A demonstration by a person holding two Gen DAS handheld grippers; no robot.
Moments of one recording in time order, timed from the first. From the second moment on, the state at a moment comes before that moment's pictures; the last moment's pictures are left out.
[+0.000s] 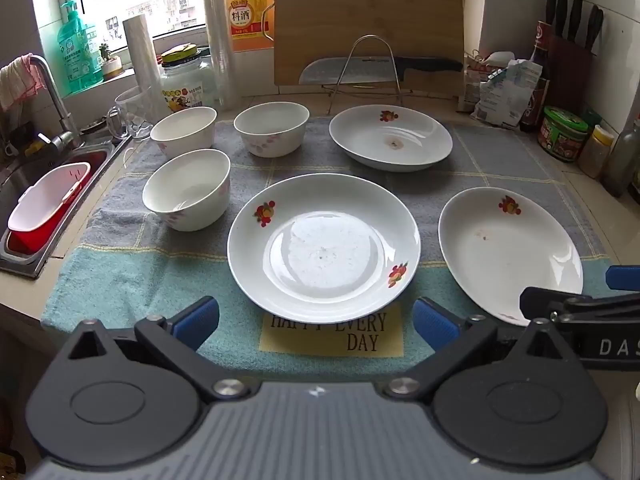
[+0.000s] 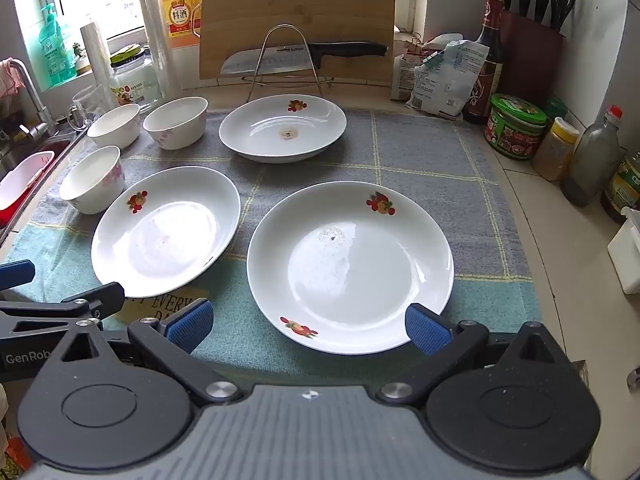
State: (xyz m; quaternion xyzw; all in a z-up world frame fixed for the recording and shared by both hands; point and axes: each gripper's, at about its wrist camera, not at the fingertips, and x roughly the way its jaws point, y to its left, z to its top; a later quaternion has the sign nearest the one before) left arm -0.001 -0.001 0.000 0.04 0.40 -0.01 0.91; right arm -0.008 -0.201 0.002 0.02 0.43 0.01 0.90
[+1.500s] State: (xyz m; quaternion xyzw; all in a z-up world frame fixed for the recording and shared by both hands) left arm -0.004 0.011 0.007 0.03 0.40 0.00 0.91; right arm -0.011 -0.188 0.013 0.01 0.42 0.03 0.91
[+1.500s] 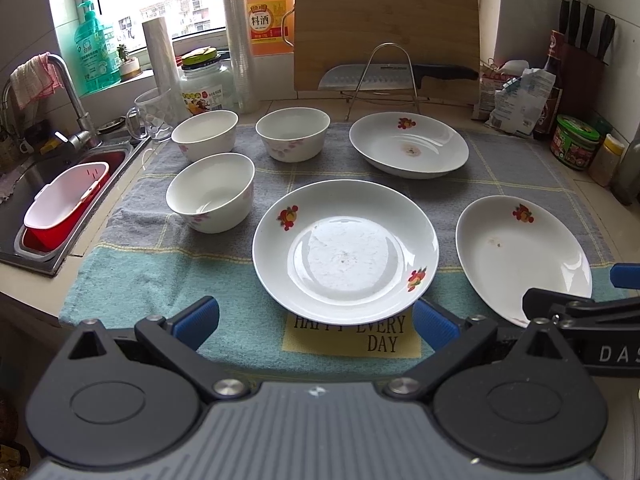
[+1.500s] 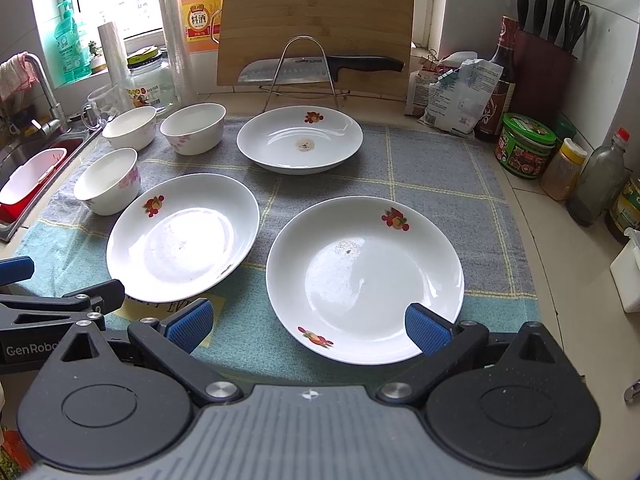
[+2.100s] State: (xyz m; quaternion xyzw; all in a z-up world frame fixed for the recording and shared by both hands) left arm -0.003 0.017 0.008 0.03 0.40 0.00 0.91; right arm -0.010 -0.182 0.013 0.00 0.42 0.03 0.91
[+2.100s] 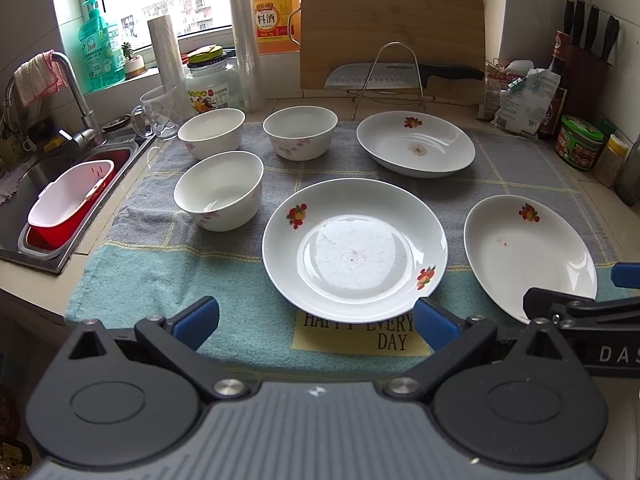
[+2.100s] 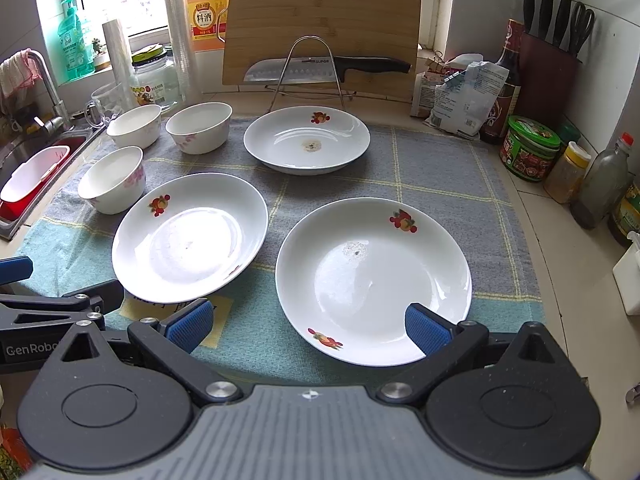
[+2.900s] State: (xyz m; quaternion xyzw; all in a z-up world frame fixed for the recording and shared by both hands) left arm -0.004 0.016 0.011 0.03 0.40 0.01 0.92; right arm -0.012 -0.182 0.015 0.00 0.42 0.03 0.91
